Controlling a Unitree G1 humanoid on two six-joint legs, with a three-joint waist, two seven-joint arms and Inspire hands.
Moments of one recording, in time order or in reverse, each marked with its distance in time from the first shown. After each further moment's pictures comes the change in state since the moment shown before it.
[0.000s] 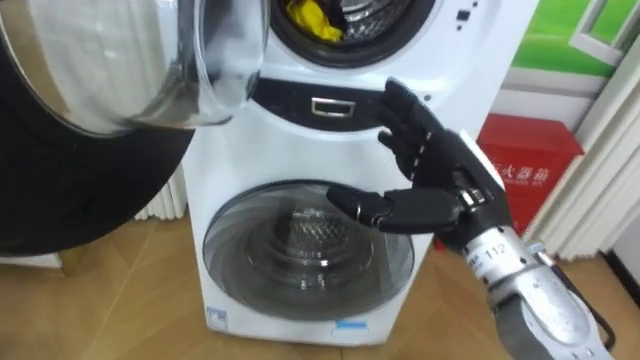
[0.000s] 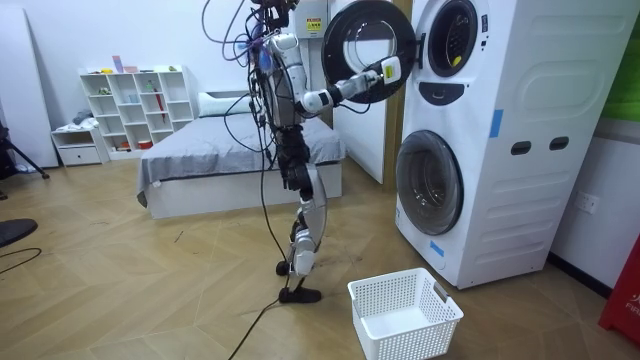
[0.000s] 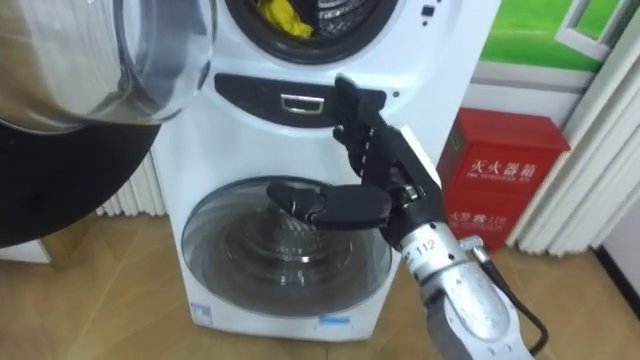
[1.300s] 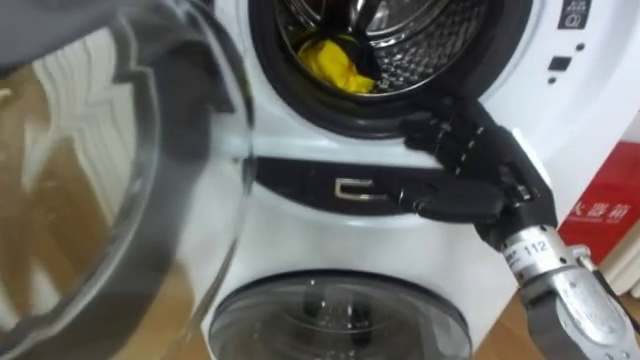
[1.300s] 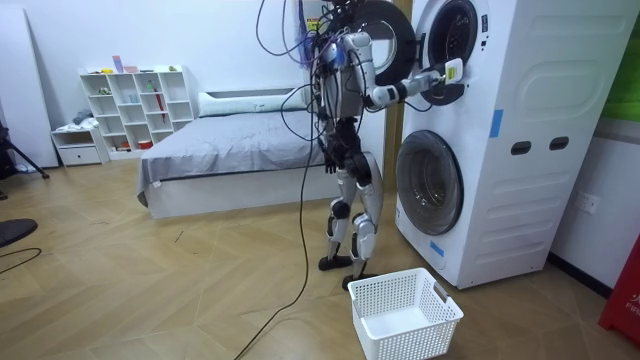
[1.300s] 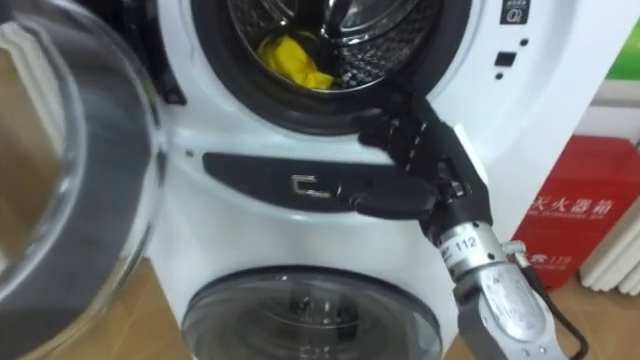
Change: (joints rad) left arm -0.041 0.035 -0.001 -0.035 0.031 -0.019 -0.002; right arm 0.031 -0.080 -0.053 0.040 0.061 -0.035 -0.040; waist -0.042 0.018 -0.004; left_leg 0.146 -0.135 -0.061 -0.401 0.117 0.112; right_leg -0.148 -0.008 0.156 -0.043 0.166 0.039
